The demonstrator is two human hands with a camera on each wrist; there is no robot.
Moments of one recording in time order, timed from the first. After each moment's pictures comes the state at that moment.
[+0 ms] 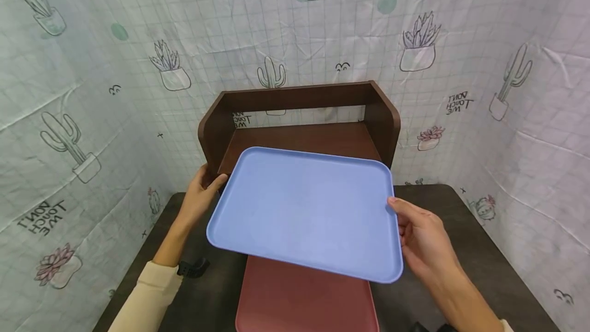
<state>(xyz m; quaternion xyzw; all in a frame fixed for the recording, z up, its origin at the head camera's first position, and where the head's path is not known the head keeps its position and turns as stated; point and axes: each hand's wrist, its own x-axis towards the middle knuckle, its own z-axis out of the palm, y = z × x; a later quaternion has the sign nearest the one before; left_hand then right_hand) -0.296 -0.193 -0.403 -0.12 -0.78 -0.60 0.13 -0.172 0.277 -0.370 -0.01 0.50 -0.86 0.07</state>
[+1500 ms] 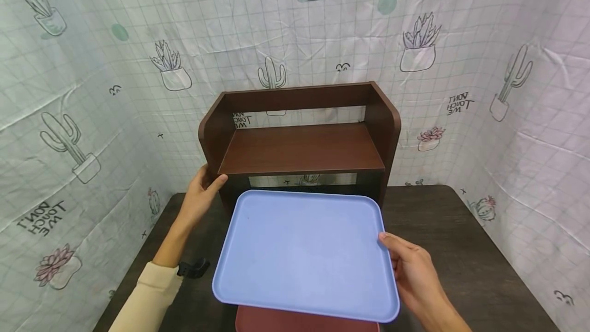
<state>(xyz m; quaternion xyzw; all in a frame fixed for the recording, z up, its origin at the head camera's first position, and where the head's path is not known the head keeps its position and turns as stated) -0.296 -0.193 -0.405 -0.13 -0.77 -0.62 0.12 -0.150 0.269 -0.440 0.03 0.54 -0.84 0.10</state>
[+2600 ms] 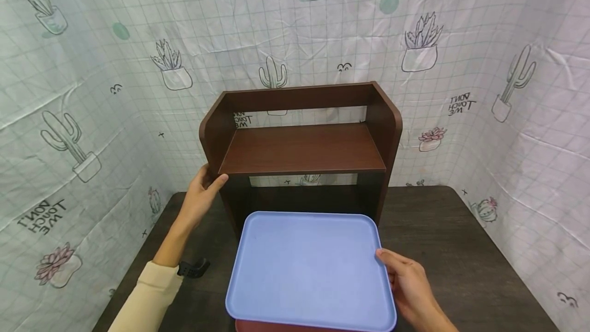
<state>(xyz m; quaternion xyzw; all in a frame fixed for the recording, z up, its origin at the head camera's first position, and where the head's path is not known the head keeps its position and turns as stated) -0.293 -0.191 -0.403 -0.13 -0.77 -0.61 0.12 -0.155 0.273 -0.489 0.08 0.59 -0.79 0.11</state>
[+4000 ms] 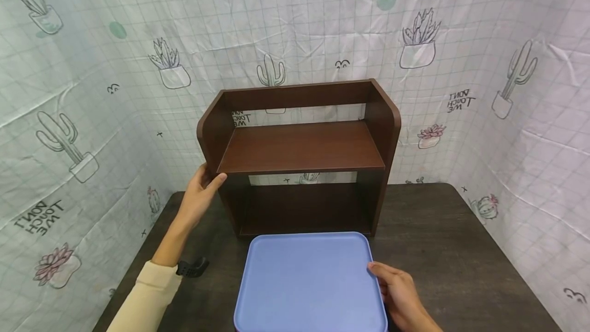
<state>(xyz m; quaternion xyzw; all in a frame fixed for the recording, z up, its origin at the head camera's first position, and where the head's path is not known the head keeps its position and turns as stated) -0.296 -0.194 -0.407 -0.14 -0.77 -0.61 0.12 -0.156 0.263 -0.540 0.16 0.63 -0.76 0.11</state>
